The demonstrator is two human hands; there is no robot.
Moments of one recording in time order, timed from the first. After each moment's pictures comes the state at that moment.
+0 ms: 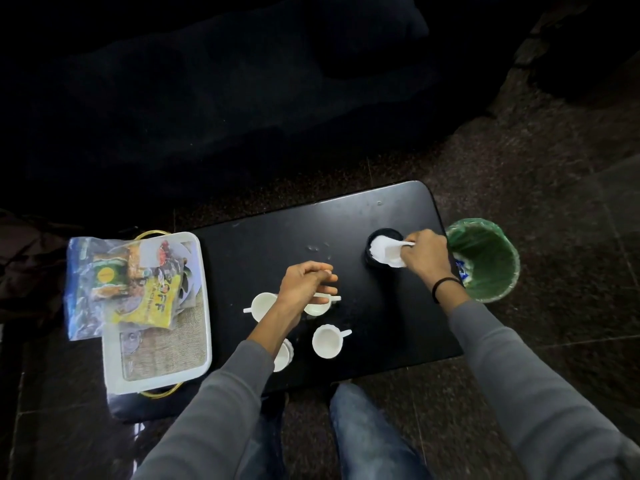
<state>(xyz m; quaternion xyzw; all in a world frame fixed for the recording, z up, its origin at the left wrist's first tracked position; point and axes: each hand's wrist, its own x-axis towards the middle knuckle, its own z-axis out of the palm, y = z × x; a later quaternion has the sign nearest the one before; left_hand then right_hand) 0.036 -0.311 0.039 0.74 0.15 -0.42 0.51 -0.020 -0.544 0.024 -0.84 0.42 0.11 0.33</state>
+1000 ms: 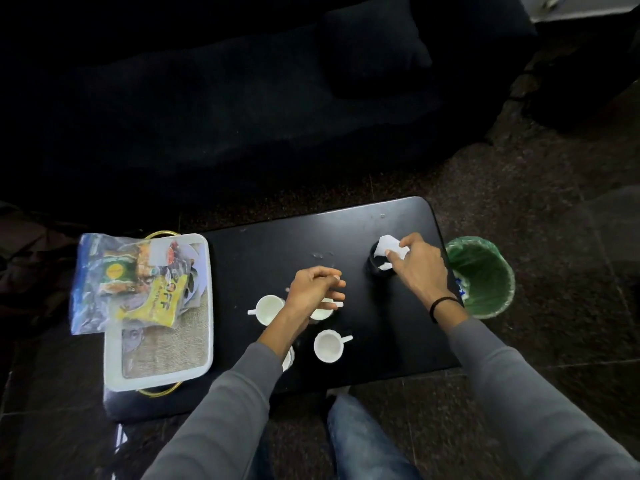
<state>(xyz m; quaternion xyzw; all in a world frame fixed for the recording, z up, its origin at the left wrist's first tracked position) 0.024 -0.310 0.059 0.72 0.14 -0.42 0.54 -0.028 -0.517 0.048 -0.87 0.38 0.09 0.30</state>
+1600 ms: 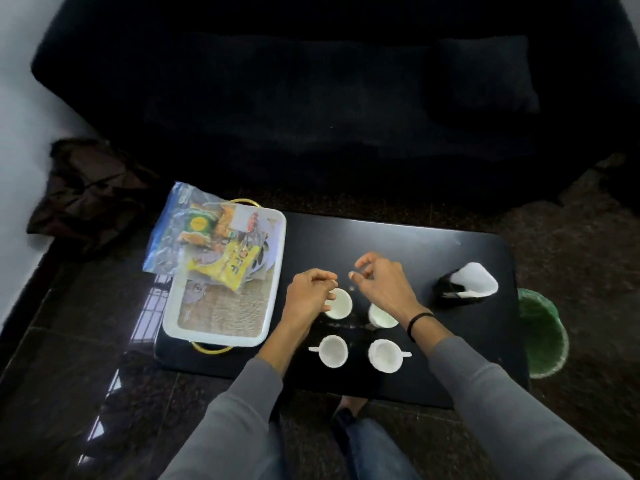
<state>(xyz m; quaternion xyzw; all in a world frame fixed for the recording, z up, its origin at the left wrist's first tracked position) 0.036 -0.153 0.059 0.74 0.23 -0.27 0.57 0.035 -0.315 0.062 -0.90 0.15 0.18 0.37</state>
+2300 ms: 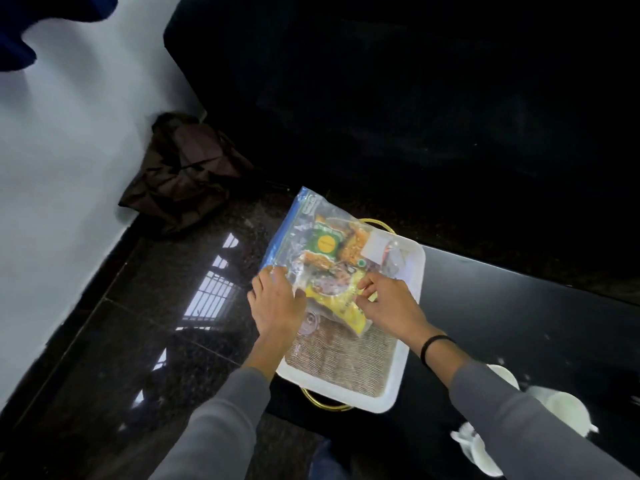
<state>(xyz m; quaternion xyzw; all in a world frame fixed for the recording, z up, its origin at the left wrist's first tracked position) 0.141 0.150 -0.023 0.94 0.23 -0.16 0.17 0.159 -0.047 -0.004 -0.89 0.01 0.29 0.34</state>
